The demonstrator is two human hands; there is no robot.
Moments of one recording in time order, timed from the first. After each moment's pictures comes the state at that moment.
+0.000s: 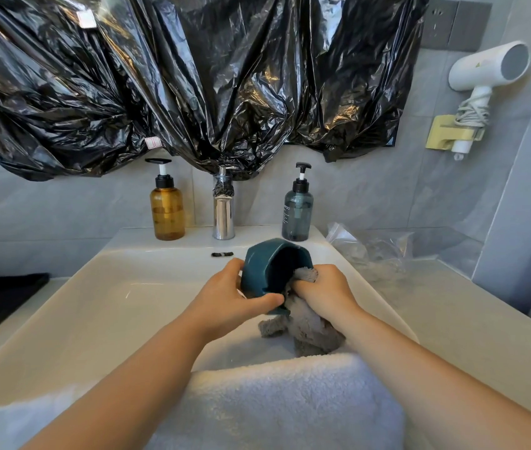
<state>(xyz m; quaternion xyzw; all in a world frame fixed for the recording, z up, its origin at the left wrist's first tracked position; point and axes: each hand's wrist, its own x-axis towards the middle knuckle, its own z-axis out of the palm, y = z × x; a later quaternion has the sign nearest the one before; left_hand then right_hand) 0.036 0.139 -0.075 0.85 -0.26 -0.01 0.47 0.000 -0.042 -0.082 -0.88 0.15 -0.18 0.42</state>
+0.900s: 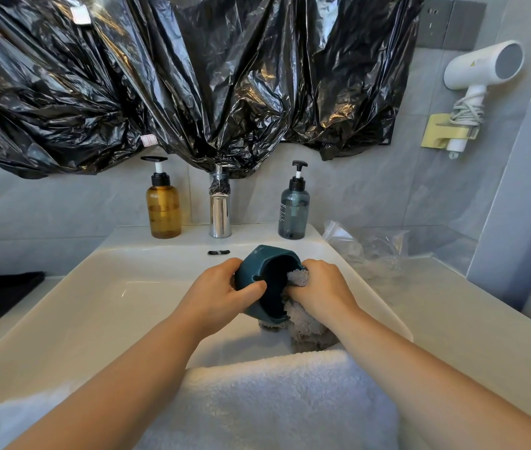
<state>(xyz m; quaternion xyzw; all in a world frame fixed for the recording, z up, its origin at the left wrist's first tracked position) 0.034 0.141 -0.071 0.86 -0.26 0.00 0.44 0.000 -0.044 -0.084 -0.93 0.12 -0.21 0.27</state>
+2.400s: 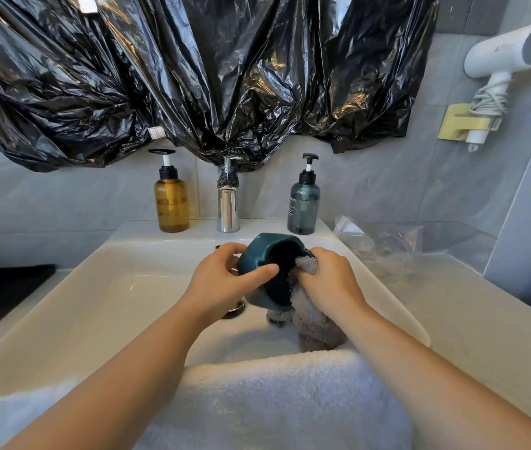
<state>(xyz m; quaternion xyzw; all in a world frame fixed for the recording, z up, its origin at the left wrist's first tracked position) 0.035 0.144 -0.067 0.81 -0.22 0.01 0.54 0.009 -0.041 -0.083 -0.91 0.09 -0.26 0.31</state>
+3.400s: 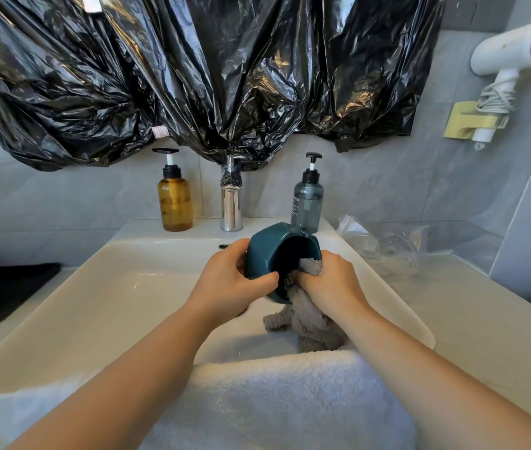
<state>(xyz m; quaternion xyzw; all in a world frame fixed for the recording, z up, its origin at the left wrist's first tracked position) 0.032 0.140 -0.067 0.79 -0.28 0.04 0.54 0.007 -0.038 -0.084 -0.90 0.12 -0.25 0.32</state>
